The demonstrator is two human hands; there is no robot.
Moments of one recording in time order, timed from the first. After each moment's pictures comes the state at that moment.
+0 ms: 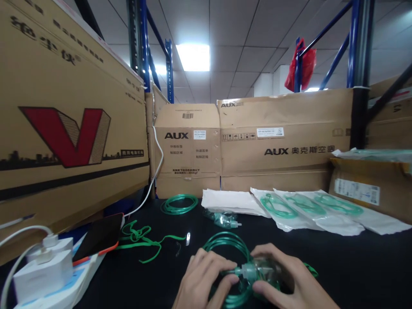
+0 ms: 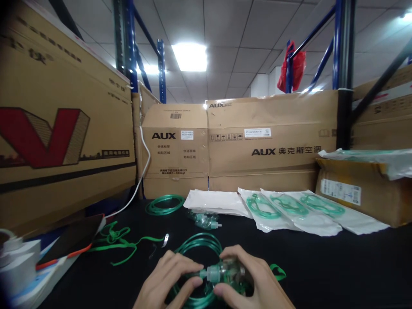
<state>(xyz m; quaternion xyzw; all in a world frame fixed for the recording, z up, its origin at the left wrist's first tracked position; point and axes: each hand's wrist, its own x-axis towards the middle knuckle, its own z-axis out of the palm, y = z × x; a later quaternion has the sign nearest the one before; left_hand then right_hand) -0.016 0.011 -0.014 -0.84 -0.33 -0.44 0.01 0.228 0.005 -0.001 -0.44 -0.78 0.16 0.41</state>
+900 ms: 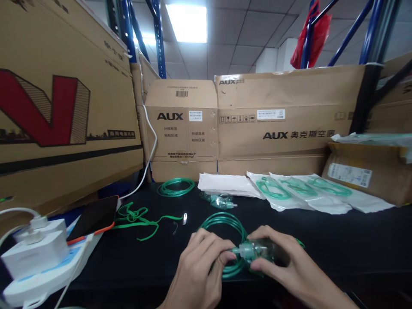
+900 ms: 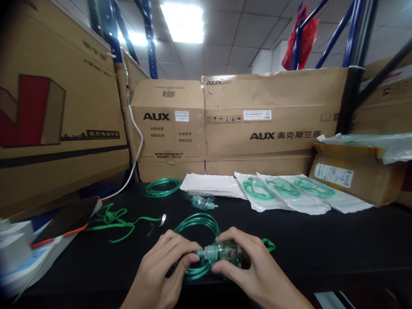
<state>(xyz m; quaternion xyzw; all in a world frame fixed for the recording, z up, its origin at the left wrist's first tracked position) -0.002 0.000 0.000 -0.84 -0.28 -0.47 0.02 0.229 -0.004 0.007 -0.42 -0.79 0.19 0.40</state>
